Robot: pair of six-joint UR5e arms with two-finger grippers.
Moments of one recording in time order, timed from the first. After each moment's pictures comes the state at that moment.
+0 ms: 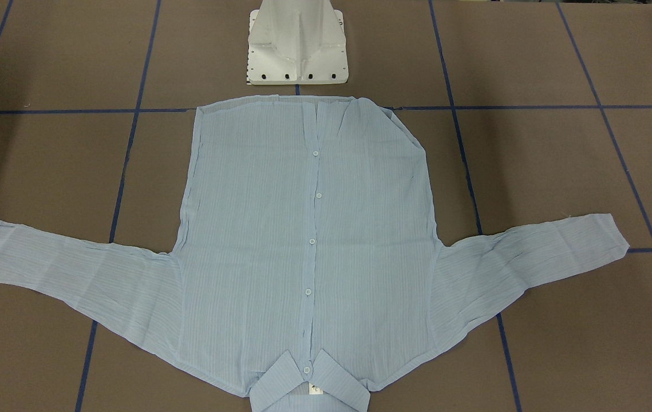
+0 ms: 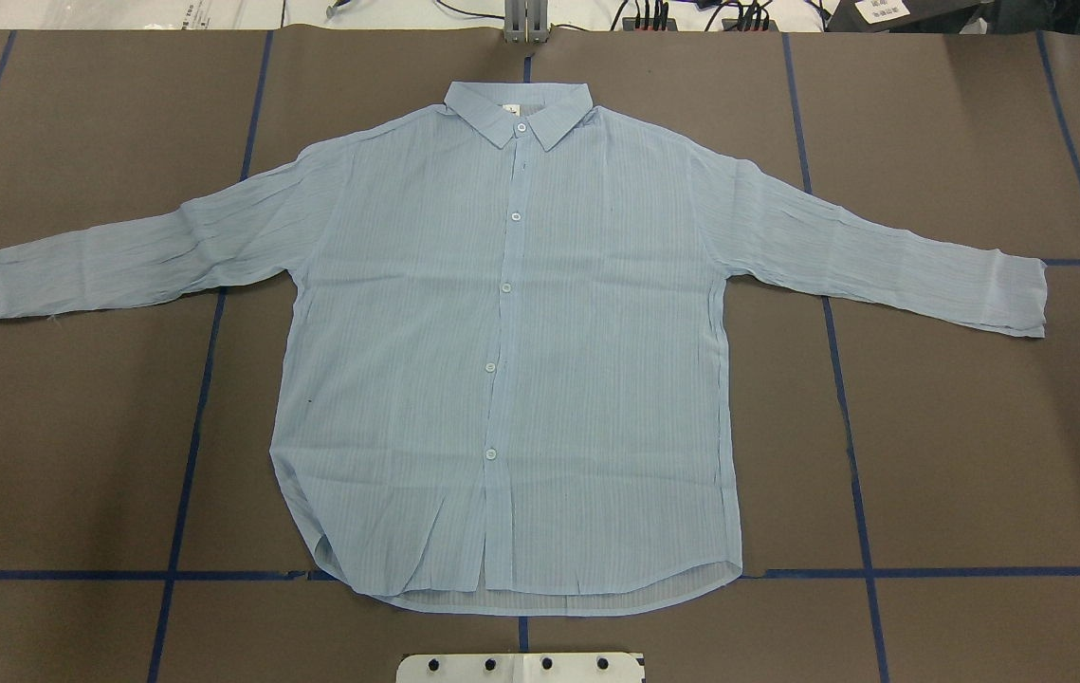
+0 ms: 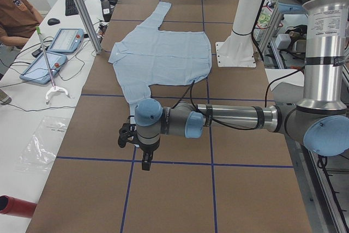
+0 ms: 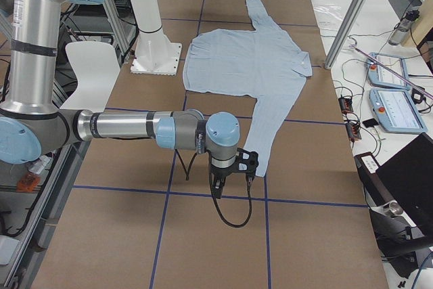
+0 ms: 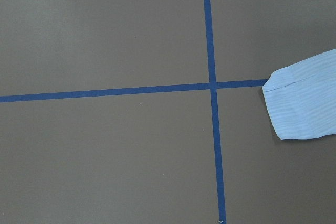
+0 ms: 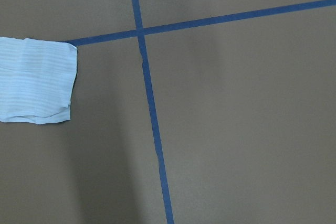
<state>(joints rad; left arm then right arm) -1.60 -1.52 -1.65 -1.66 -2.31 0.02 1.60 -1.75 1.82 -1.65 2.32 0.14</state>
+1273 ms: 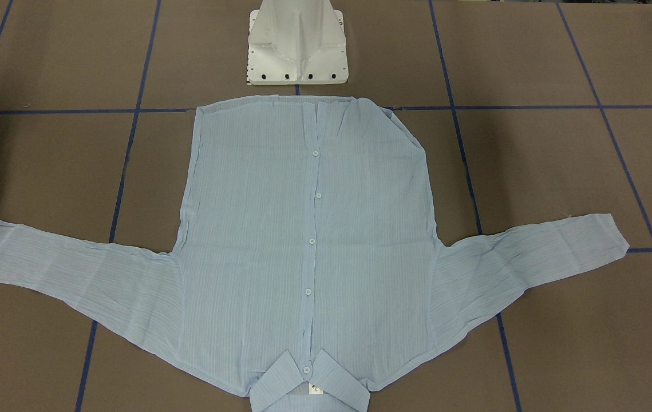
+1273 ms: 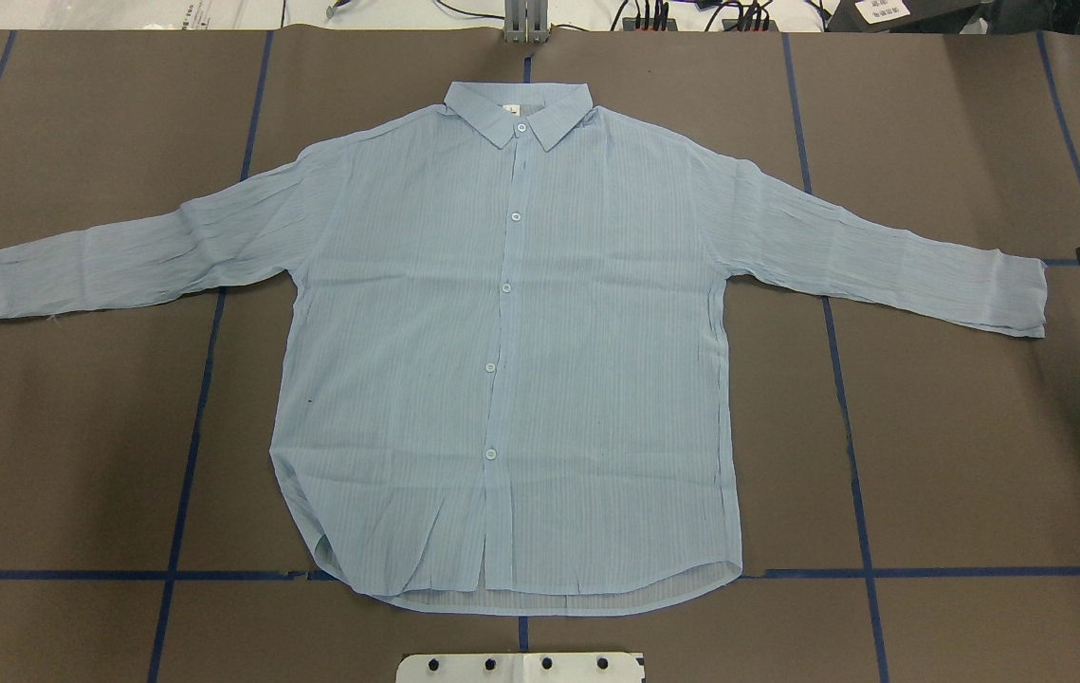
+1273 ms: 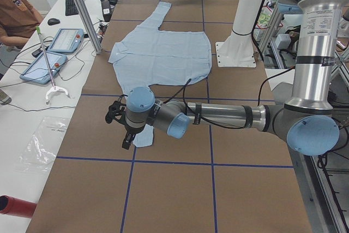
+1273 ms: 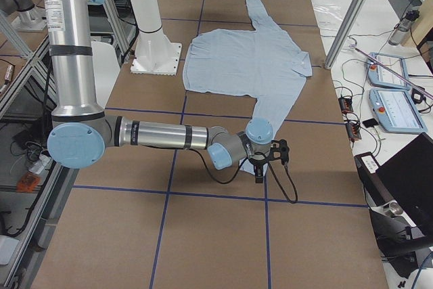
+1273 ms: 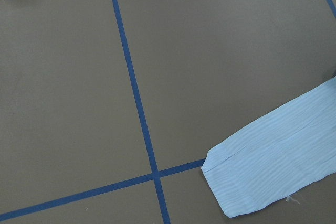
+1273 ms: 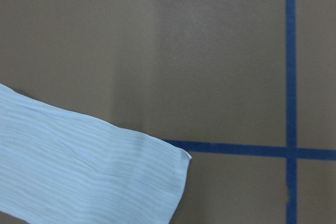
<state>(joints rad) -1.55 -1.60 -1.58 -2.00 -2.39 -0.09 1.28 -1.51 1.39 -0.96 2.31 0.48</state>
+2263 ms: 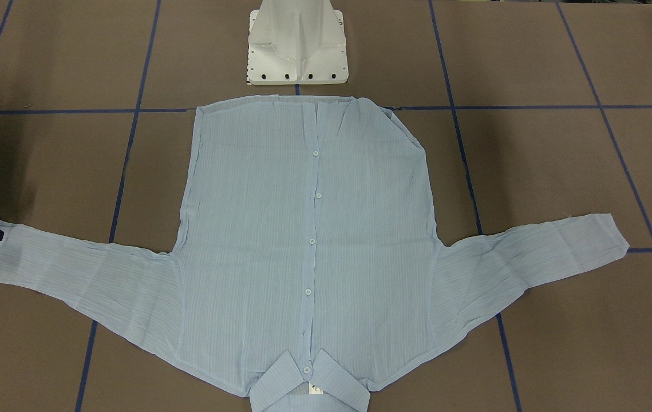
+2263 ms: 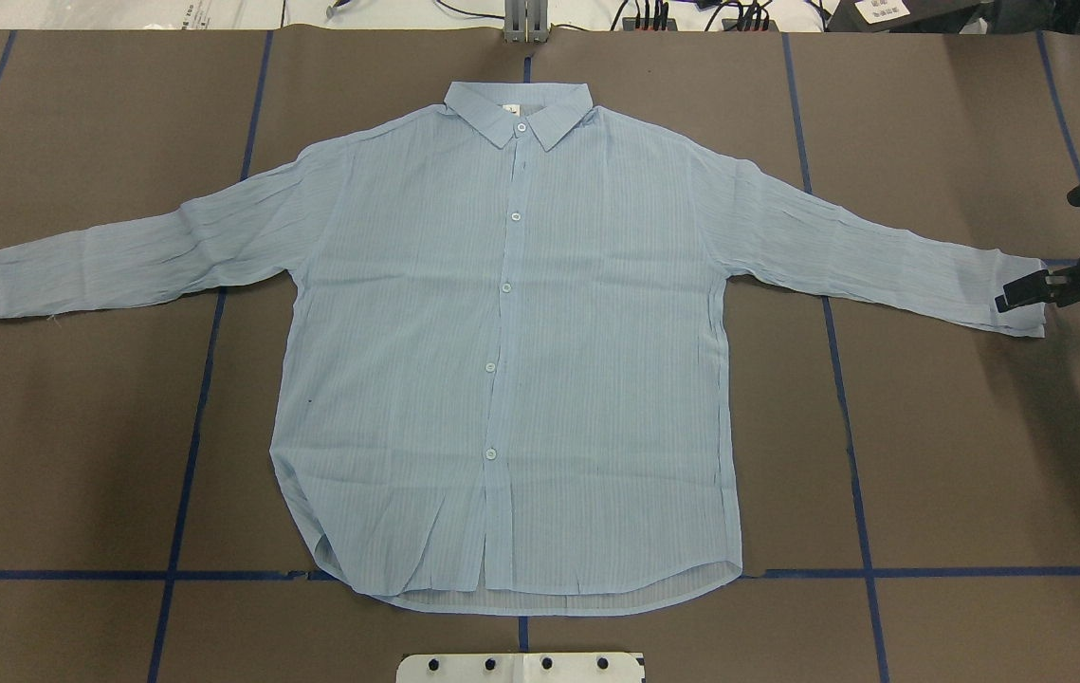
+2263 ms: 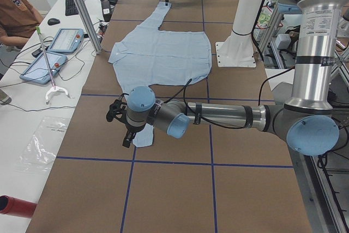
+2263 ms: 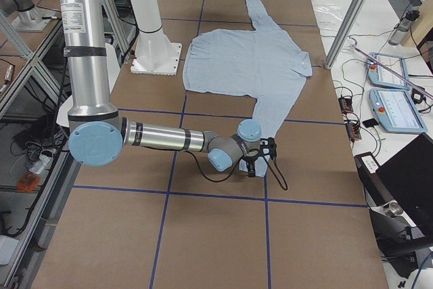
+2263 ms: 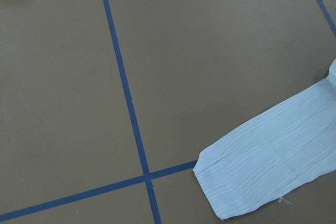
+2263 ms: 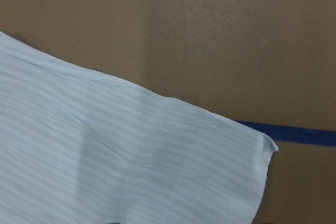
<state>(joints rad) -1.54 -1.60 -1.58 -2.01 -2.39 -0.10 1.12 -1.52 1.31 -0.79 2.23 0.61</state>
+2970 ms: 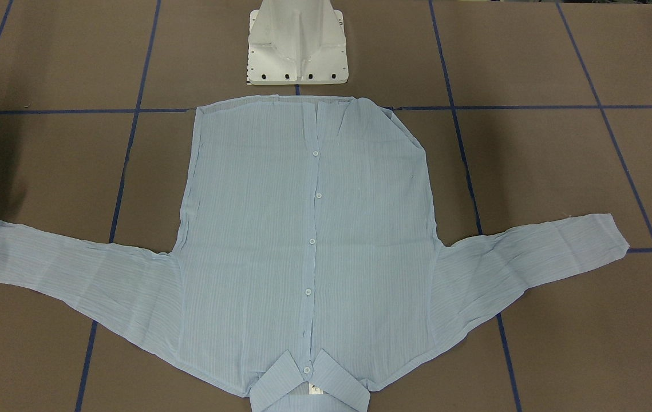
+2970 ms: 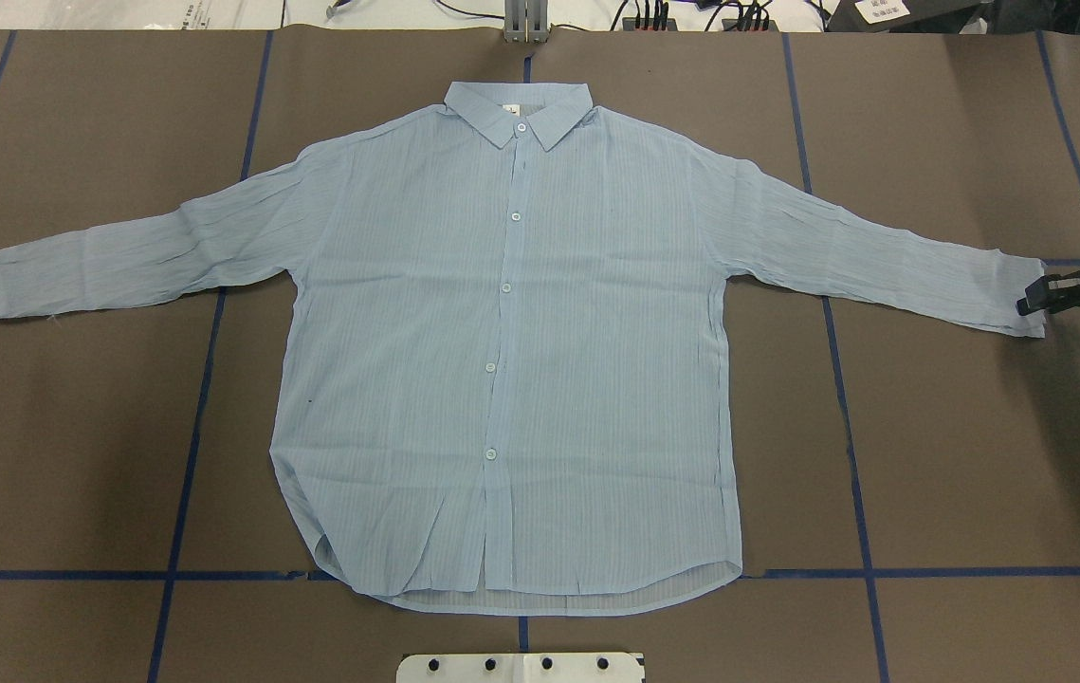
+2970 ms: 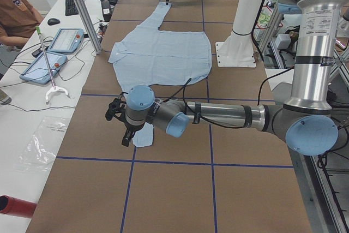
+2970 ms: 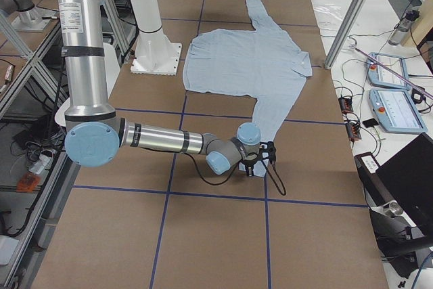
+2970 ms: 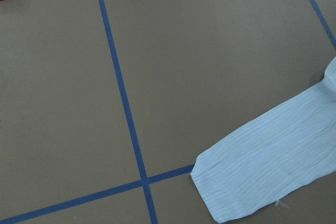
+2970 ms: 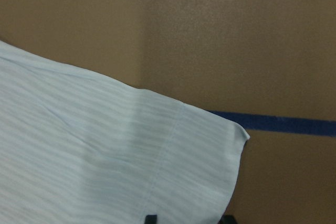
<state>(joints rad) -1.54 -1.60 -1.58 -2.01 -2.39 -0.10 1.13 -1.52 1.31 -0.80 2.24 0.61</state>
